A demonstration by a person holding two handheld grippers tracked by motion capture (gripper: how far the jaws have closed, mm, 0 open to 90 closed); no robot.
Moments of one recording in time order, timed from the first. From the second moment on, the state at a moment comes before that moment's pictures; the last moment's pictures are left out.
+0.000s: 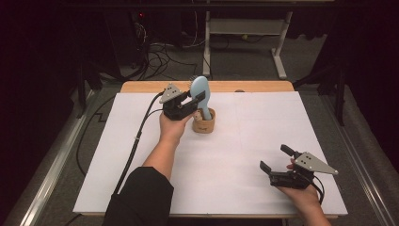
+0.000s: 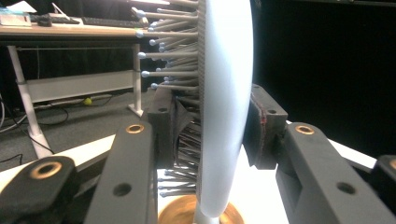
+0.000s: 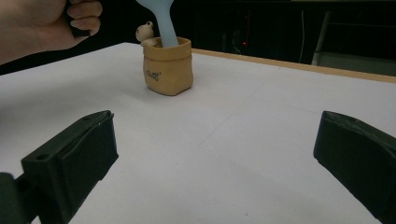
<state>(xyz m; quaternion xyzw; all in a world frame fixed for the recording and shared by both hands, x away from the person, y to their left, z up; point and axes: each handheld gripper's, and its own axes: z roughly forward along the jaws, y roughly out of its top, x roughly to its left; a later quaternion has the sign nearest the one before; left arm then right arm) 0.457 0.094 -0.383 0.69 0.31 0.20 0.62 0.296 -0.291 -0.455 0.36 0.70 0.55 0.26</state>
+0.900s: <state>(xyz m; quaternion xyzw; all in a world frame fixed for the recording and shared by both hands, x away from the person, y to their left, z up) 0.462 0.104 -0.388 0.68 0.33 0.20 0.62 0.297 -0.290 -0.456 0.36 0.70 0.55 0.26</state>
